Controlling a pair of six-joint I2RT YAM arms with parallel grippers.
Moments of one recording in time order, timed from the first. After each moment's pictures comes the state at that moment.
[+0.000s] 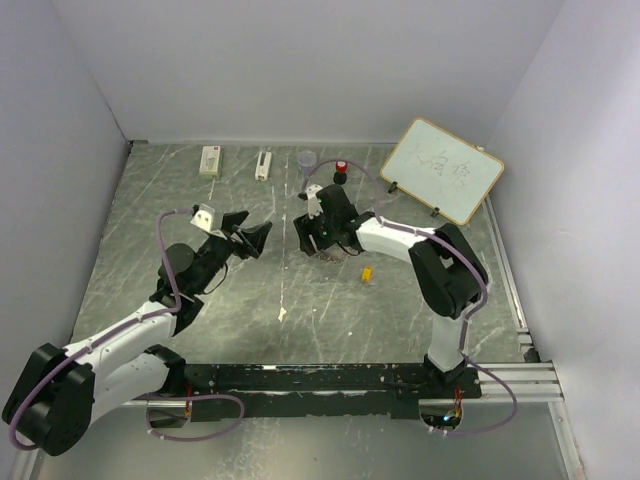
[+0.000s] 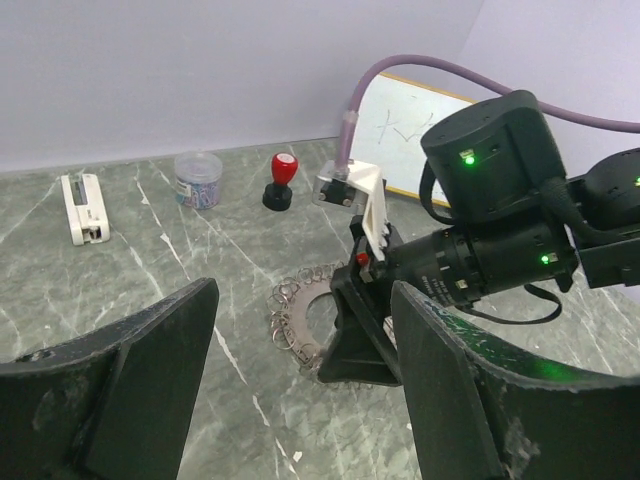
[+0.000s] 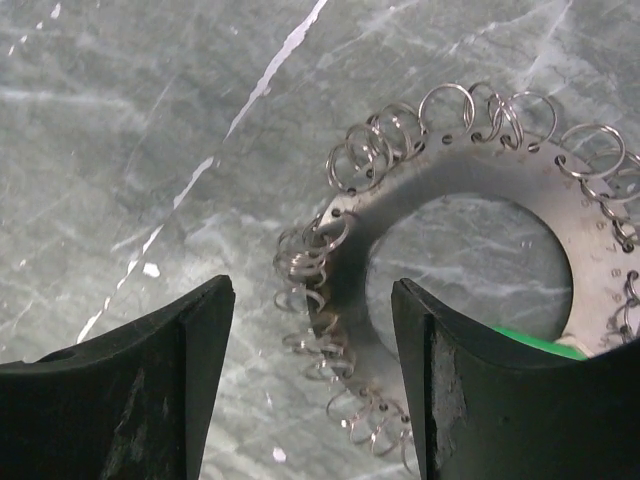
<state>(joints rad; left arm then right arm) -0.50 0.99 0.35 0.82 0.07 -0.26 0.63 1.87 1.18 -0.11 -0.16 0.03</state>
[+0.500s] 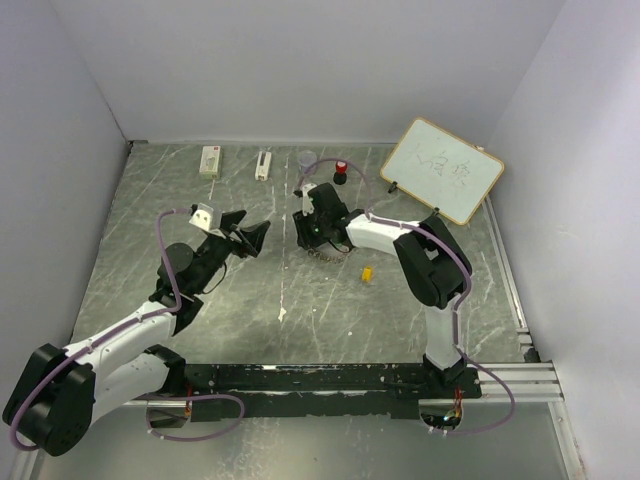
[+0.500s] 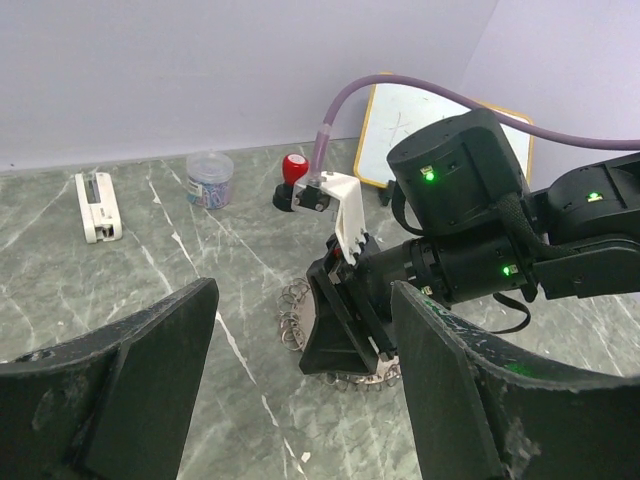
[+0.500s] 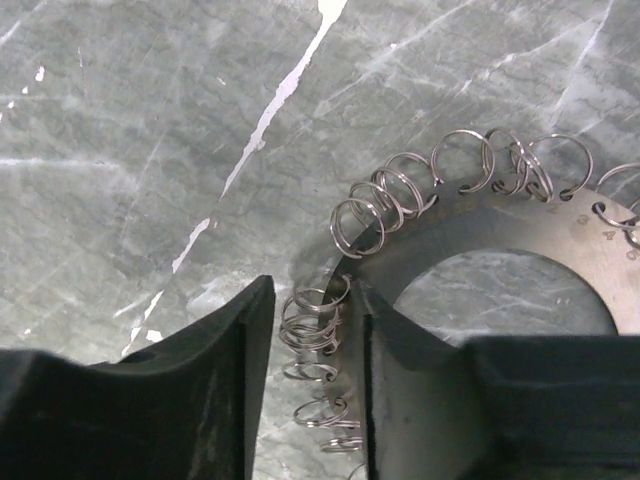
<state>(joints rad) -0.50 0.99 0.35 0.82 0.05 -0.25 0.64 2.01 1.28 -0.08 -0.14 0.12</state>
